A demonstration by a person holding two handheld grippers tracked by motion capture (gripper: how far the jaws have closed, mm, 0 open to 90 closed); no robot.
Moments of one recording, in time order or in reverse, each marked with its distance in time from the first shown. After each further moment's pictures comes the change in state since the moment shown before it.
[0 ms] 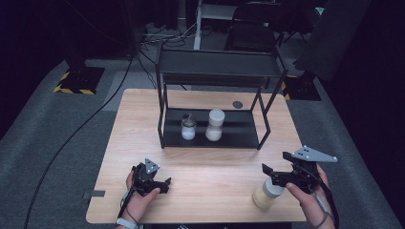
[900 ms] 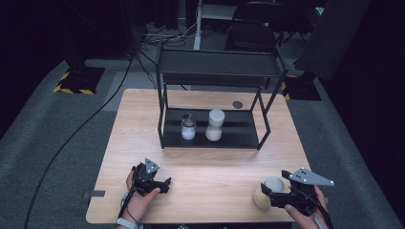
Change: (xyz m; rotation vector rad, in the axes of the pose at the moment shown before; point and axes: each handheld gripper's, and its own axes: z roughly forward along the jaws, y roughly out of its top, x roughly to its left) left arm -0.001 0.000 0.000 -0.001 0.003 -0.002; right arm 0.017 -0.047 -0.002 0.031 -0.007 -0.004
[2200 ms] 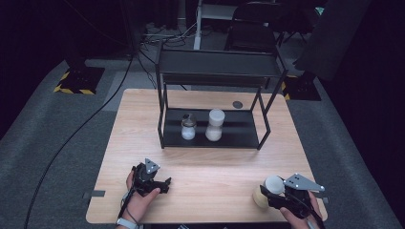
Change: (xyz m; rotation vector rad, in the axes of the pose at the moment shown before) left arm 0.000 0.000 0.000 0.000 0.000 0.000; right arm 0.001 -0.021 0.017 0.015 -0.029 -0.035
